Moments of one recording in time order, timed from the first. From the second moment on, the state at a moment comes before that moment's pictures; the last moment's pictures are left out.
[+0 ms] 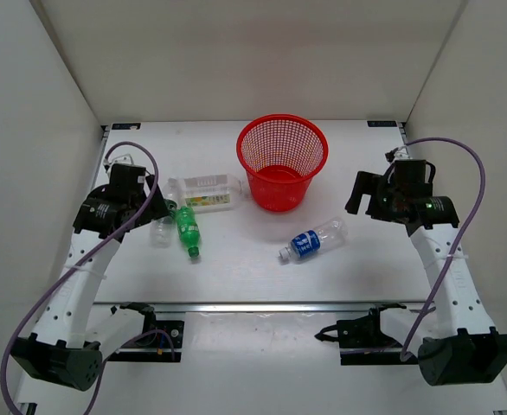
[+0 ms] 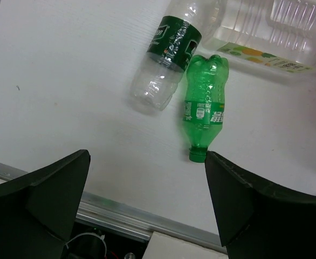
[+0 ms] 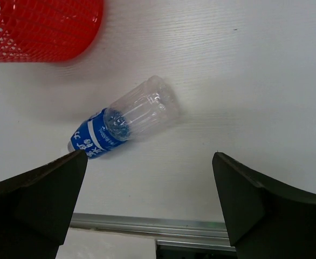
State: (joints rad) left arm -0.23 1.03 1.18 -1.05 -0.35 -0.48; right arm 0.03 1.05 1.11 -0.88 -0.10 0.24
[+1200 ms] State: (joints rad) left arm -0.19 1.06 1.15 -1.00 -0.24 -0.36; right arm 0.39 1.23 0.74 -0.58 0.23 1.03
